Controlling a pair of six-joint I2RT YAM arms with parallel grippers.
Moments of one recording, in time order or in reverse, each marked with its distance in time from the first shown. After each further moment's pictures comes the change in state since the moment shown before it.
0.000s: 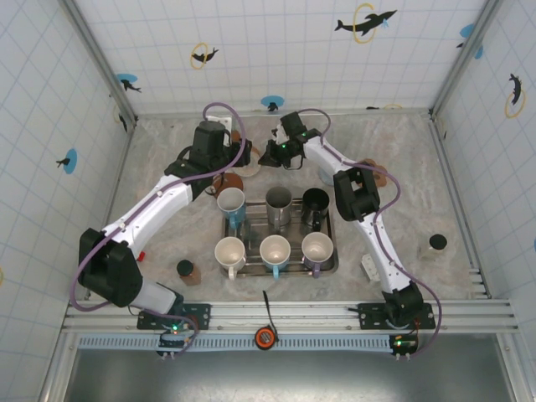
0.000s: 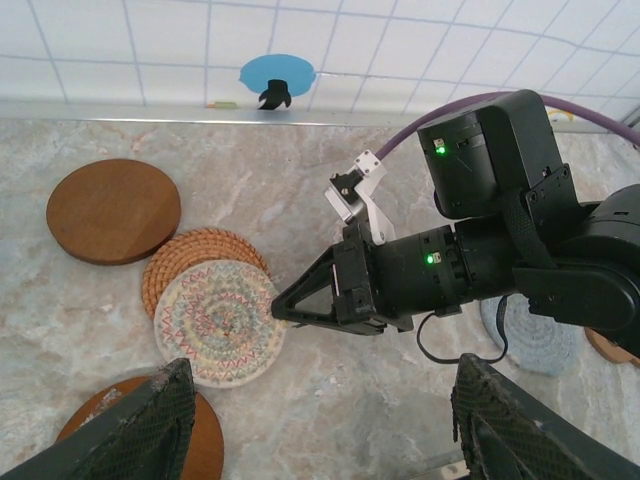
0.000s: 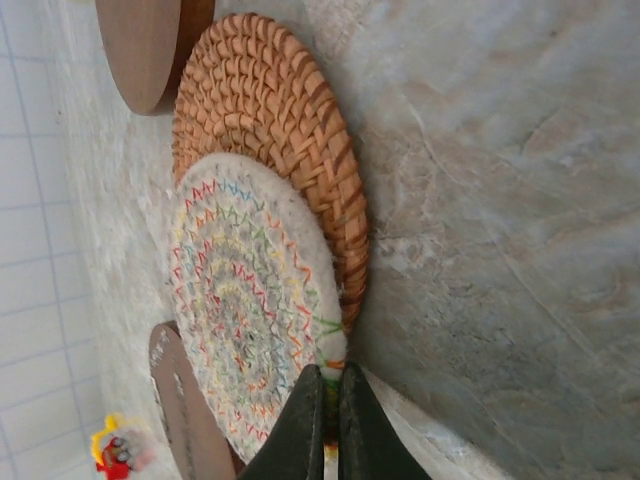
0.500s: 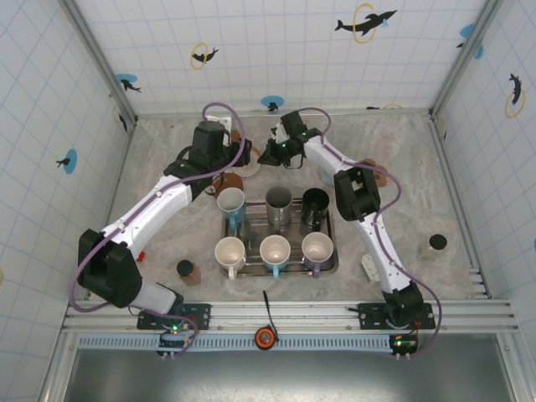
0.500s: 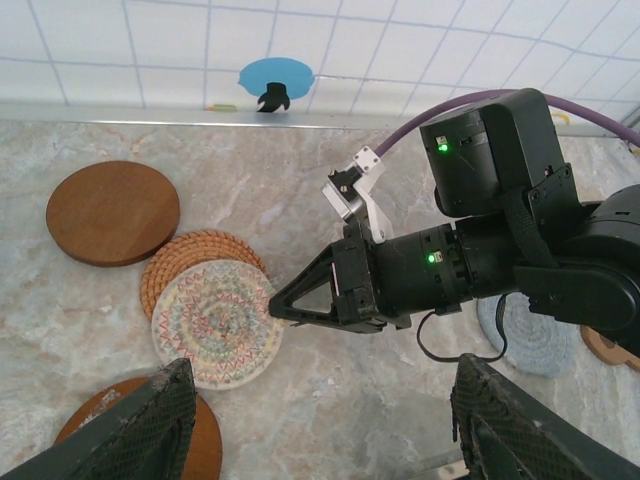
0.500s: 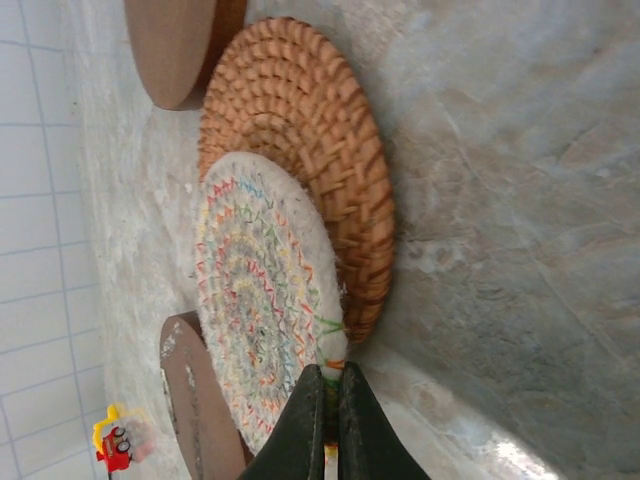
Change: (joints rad) left arm 0.000 -0.008 0.000 0.000 0.001 -0.003; right arm -0.002 -0.015 -0.008 0.015 -0.020 -0.027
